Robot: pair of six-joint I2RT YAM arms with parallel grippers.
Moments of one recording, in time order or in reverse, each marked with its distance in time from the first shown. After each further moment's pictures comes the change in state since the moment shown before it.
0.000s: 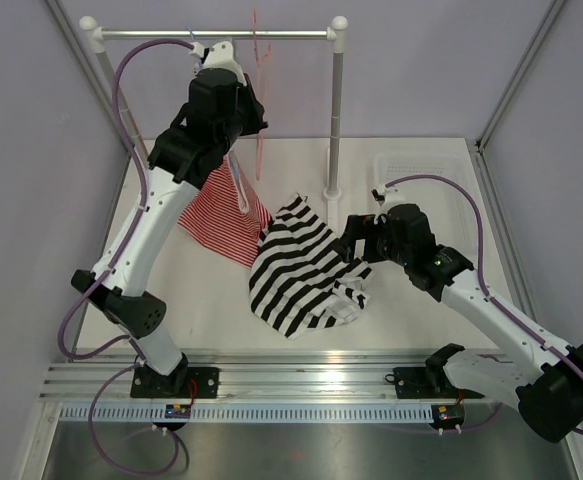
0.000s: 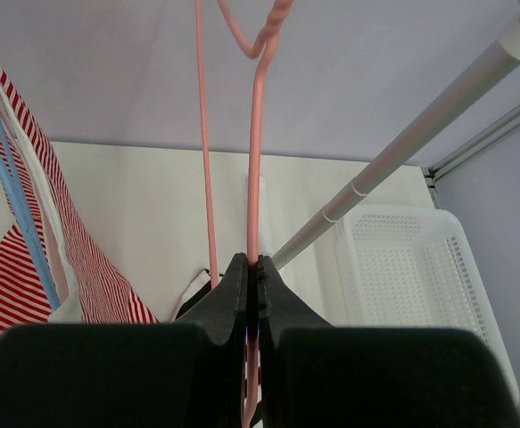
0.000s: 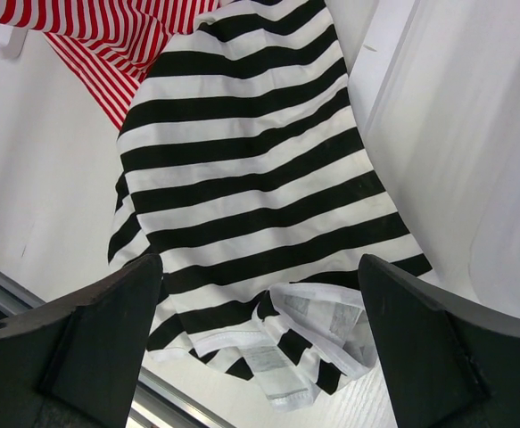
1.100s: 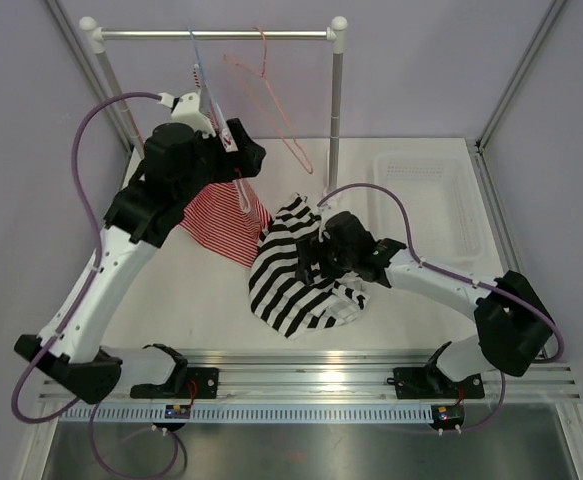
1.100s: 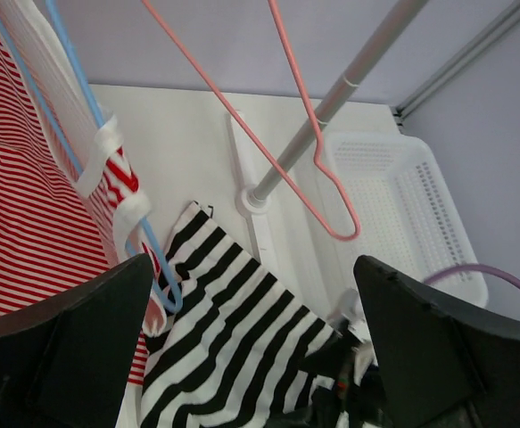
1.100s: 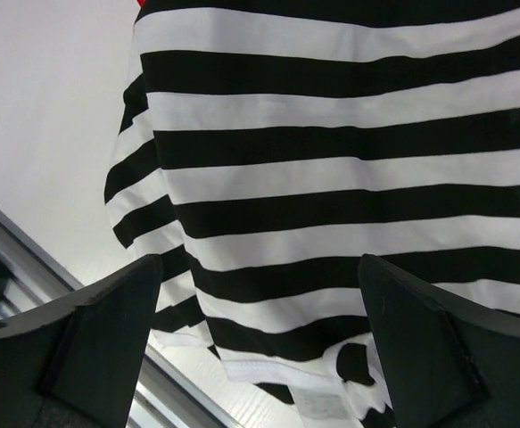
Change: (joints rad) left arm 0.038 -0.353 -0.489 0.102 0.164 -0.020; right arm 0.188 0.374 0.075 0.088 -0.082 -0.041
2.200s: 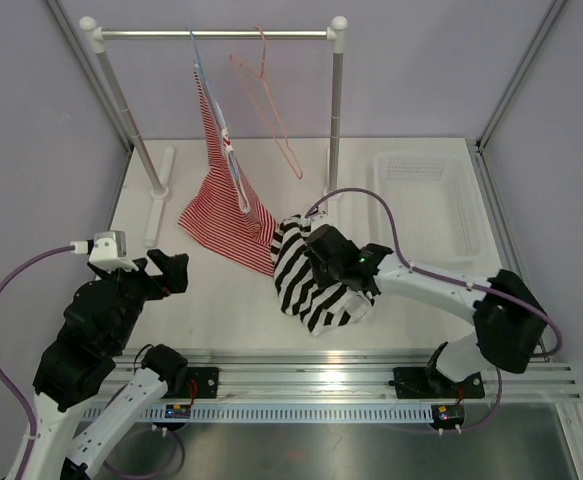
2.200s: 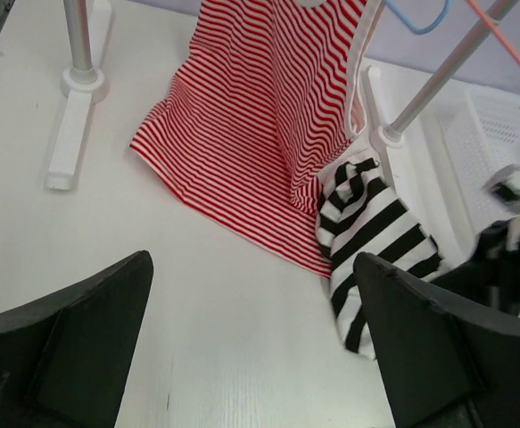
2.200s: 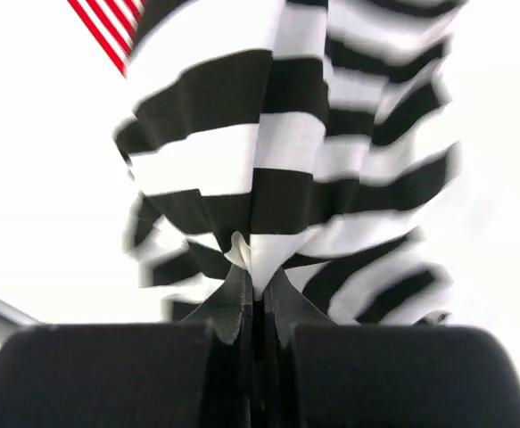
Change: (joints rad) left arm -0.001 -0.985 -0.701 -0.230 -0.250 0.069; right arm 0.164 0.091 0.066 -0.139 0.313 0.010
